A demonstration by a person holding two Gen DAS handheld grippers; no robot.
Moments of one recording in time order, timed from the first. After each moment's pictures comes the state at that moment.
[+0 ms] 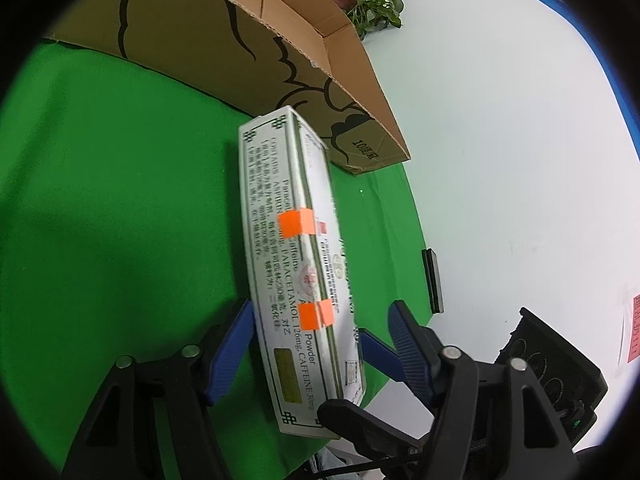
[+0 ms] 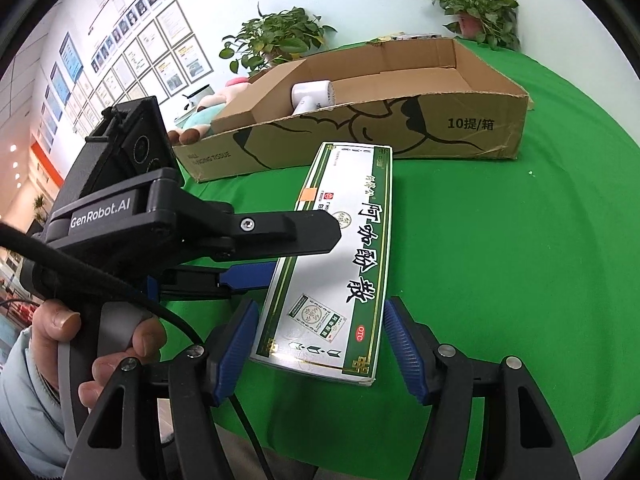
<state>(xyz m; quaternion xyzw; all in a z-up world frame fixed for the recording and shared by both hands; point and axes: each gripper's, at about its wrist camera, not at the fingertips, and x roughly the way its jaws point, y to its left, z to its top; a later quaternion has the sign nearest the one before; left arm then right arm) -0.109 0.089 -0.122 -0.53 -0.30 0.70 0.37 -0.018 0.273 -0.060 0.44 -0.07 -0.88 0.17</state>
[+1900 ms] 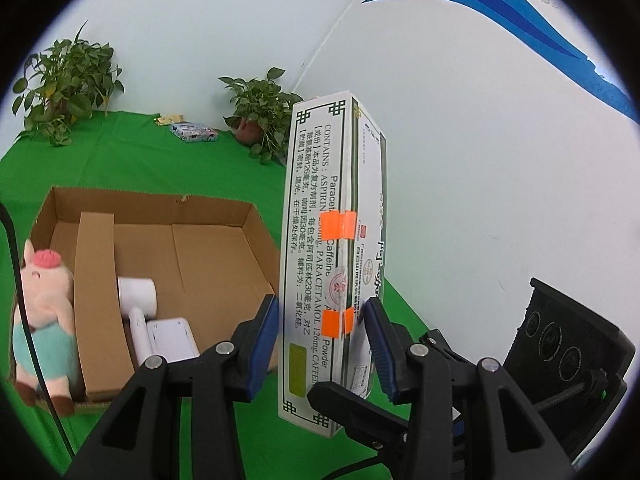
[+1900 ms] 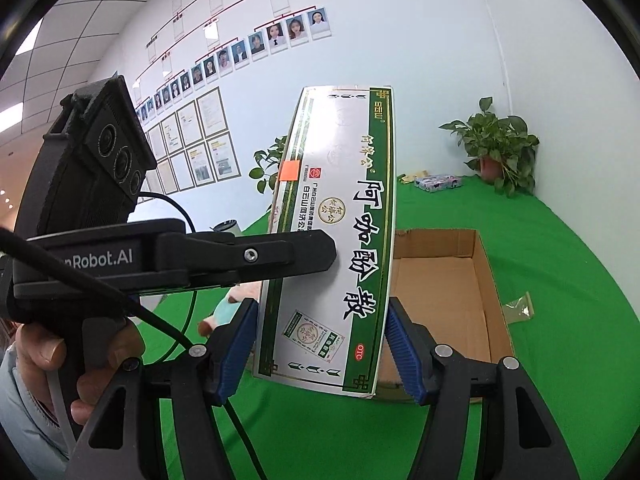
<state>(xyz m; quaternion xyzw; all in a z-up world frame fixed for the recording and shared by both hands) -0.185 0.110 0.119 -0.33 -0.14 0.85 0.39 -0.114 0.271 0.137 0.25 -0.05 -0.95 0.19</state>
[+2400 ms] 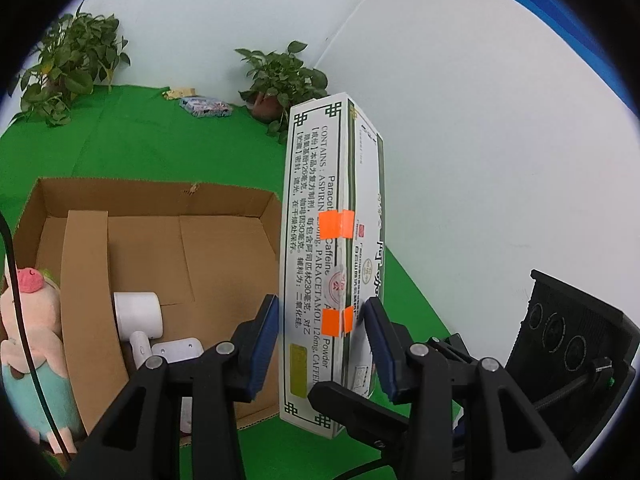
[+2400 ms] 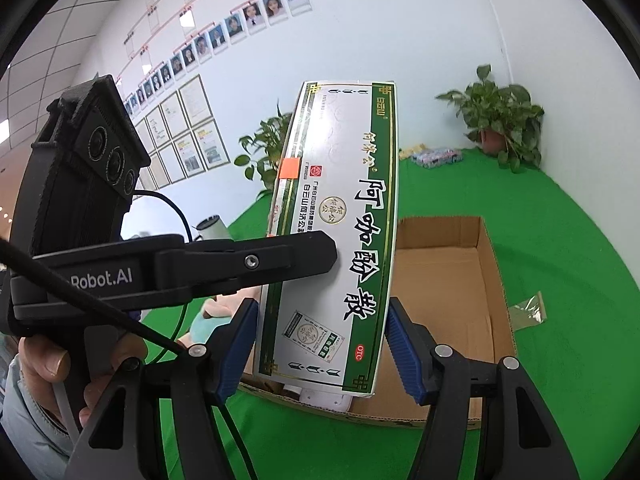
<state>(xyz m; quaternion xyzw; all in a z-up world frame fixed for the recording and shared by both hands) -0.268 0.130 0.093 -0.39 -0.14 0.83 0.37 -0.217 0.287 0.123 0.31 -0.08 -0.93 0.19</state>
